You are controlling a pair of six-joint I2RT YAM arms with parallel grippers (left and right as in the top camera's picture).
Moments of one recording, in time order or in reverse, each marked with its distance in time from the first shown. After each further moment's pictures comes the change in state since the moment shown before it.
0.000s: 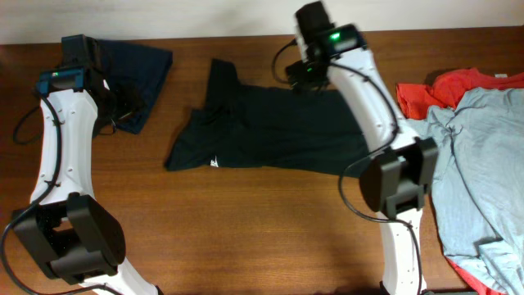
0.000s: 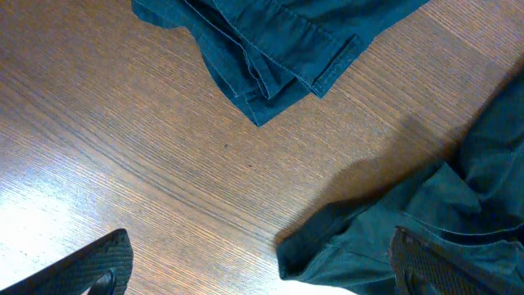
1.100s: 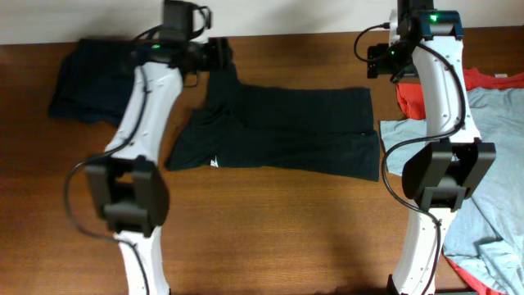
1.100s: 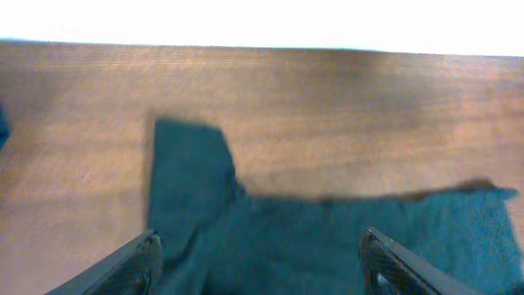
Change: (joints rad) left arm -0.362 0.335 0.335 0.410 0.249 0.153; right arm -0.321 -0.013 0.017 -0.048 -0.091 0.026
